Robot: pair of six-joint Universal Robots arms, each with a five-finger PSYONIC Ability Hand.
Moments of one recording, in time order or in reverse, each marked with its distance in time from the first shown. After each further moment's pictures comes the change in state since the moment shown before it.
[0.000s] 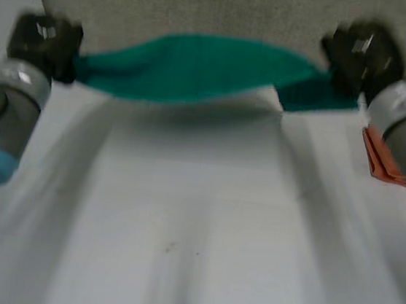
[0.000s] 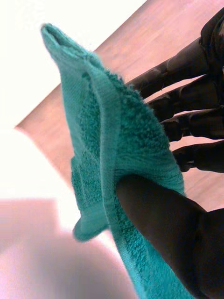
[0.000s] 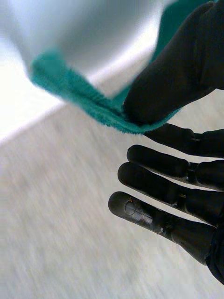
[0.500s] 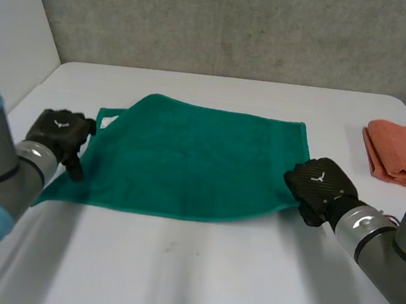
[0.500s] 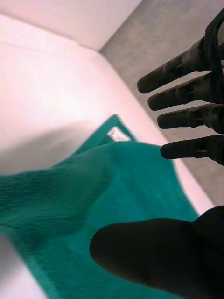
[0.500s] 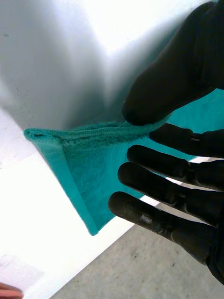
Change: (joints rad) left arm 0.028 -0.025 -0.215 -0.102 0.057 -0.024; right arm -0.011 -0.021 0.460 -0.001 -0.045 -0.065; left_hand -0.730 -0.822 -0.818 -0.833 -0.791; right_hand 0.000 0.000 0.000 0.000 0.000
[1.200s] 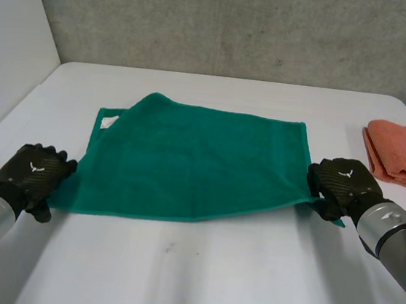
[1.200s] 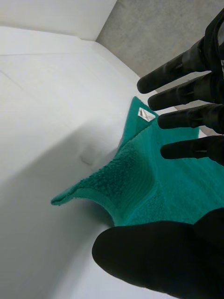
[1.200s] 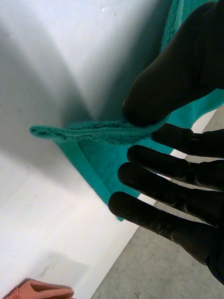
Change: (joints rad) left arm 0.294 0.219 -0.492 0.215 0.370 0.325; right arm -0.096 -0.020 0.013 0.007 -0.005 0.224; left_hand 0.001 0.003 0.002 0.003 0.011; right_hand 0.000 0.000 0.000 0.000 0.000
